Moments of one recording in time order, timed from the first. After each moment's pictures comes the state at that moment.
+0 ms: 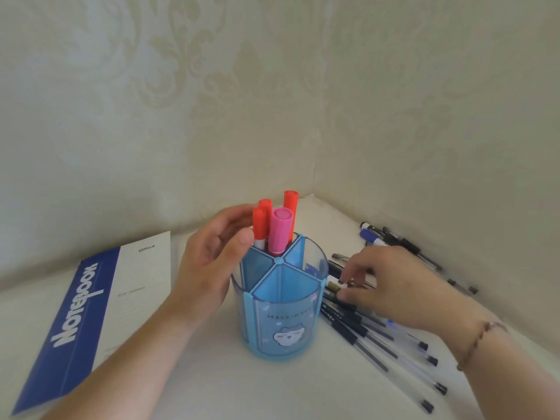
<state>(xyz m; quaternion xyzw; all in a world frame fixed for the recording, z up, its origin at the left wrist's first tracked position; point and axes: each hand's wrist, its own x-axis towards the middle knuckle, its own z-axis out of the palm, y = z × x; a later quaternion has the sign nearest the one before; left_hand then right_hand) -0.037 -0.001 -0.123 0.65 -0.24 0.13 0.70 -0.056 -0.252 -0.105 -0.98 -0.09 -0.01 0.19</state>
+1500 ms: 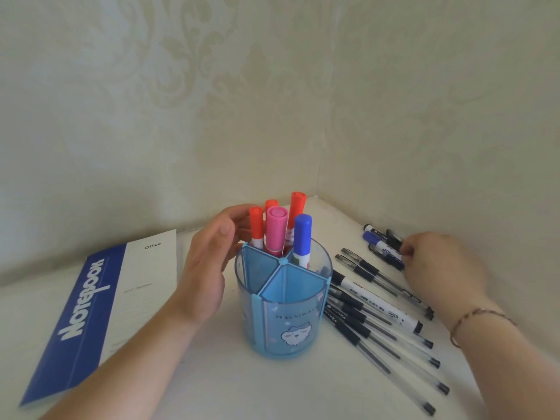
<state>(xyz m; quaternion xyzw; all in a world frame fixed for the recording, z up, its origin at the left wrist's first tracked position) -0.041 0.002 -0.120 0.64 -0.25 0.14 0.71 -0.038 -0.280 -0.107 -0.98 0.17 -0.11 0.04</state>
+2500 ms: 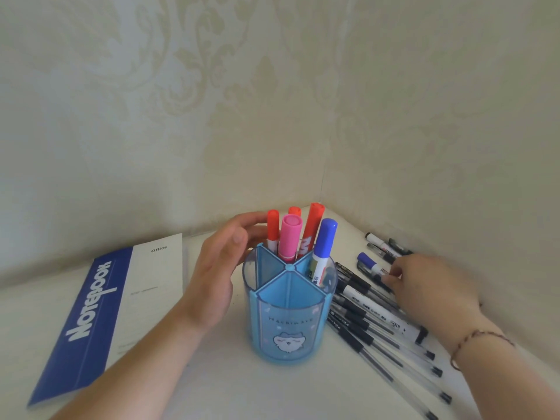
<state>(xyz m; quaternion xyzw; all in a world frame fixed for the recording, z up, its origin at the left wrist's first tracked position) -0.040 0.004 -0.123 0.65 -0.24 0.12 0.71 -0.048 -0.267 -0.108 -0.99 0.12 -0.02 -0.02</state>
